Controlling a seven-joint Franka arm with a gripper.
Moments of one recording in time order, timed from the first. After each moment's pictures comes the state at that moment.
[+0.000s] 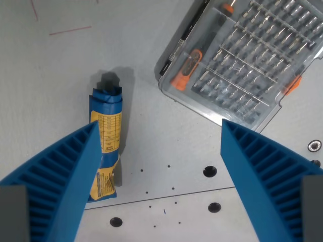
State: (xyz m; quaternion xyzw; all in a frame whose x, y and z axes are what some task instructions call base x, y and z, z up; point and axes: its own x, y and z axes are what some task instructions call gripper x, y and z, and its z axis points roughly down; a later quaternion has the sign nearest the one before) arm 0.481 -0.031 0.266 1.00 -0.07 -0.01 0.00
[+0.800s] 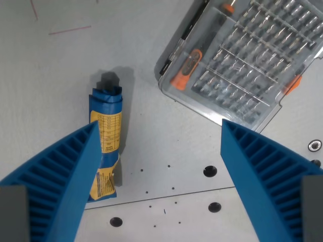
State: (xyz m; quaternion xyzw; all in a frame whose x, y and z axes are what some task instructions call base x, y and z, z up) arm 0.481 -0.030 0.265 1.00 -0.07 -0.01 0.00
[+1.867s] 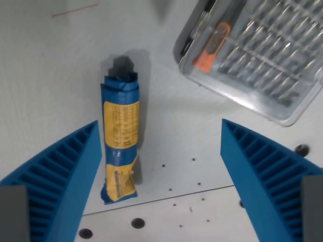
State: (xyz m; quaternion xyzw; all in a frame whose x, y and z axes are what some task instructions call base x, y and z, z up) arm 0.460 -0.003 0.224 0.99 -0.10 -0.02 0.00
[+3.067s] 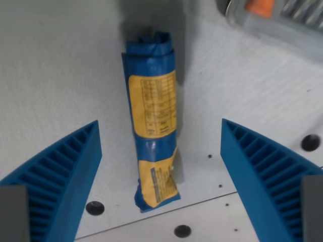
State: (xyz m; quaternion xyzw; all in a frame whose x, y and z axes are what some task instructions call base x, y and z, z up) arm 0.422 0.040 0.161 0.99 -0.16 -0.02 0.00
